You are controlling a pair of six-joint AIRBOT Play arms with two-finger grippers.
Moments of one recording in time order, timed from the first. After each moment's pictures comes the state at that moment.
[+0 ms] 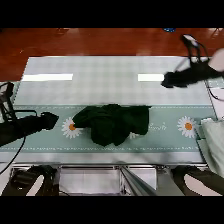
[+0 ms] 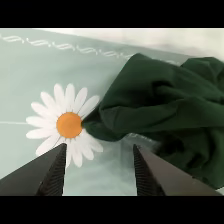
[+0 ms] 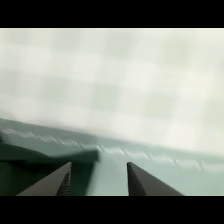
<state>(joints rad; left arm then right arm) -0.15 -0.44 0.60 1.35 -1.13 -1.84 0.02 -1.16 1.16 -1.31 1.15 1.52</state>
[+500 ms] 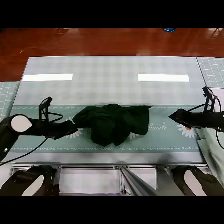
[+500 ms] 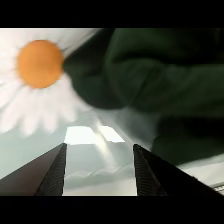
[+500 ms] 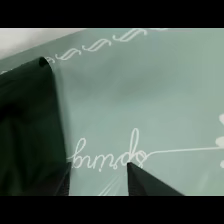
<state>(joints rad) -0.15 -0.84 0.47 1.04 -1.03 -1.71 -0.31 -0.81 0.53 -1.01 1.07 1.38</state>
